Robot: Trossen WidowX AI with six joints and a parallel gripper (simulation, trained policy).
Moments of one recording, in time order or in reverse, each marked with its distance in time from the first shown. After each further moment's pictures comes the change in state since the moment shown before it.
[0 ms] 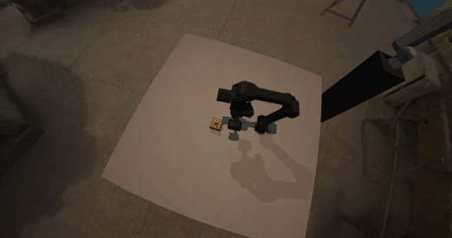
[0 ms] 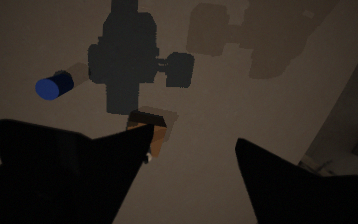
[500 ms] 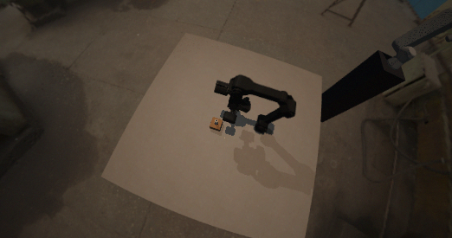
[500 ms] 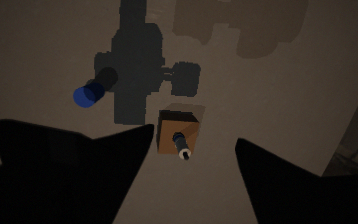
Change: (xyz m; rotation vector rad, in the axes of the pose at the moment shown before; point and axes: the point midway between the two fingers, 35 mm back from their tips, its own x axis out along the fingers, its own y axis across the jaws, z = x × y) arm -0.004 0.040 -0.016 0.150 0.003 0.059
